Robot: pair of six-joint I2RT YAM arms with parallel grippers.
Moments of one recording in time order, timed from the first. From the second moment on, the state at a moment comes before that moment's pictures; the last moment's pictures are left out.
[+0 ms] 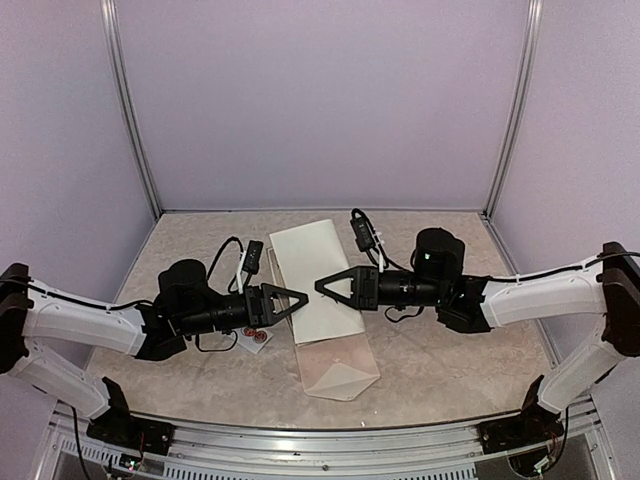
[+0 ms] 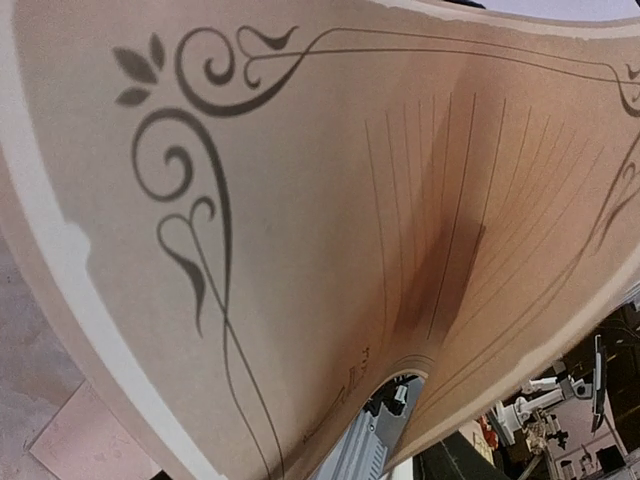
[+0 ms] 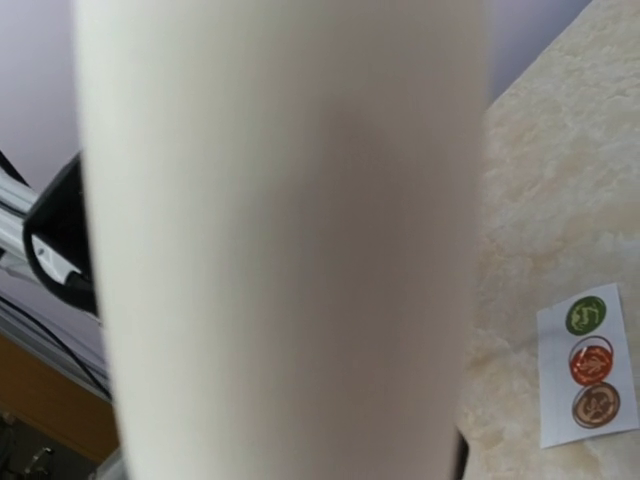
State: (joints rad) left arm -0.91 1.33 0.52 0.73 0.32 -0.86; right arm 0.92 1.50 0.78 0.66 -0.51 0.72
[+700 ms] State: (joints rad) left arm -0.91 1.37 0.52 0.78 0.34 -0.89; right arm 0.93 1.52 0.86 0.42 -0.44 0.58
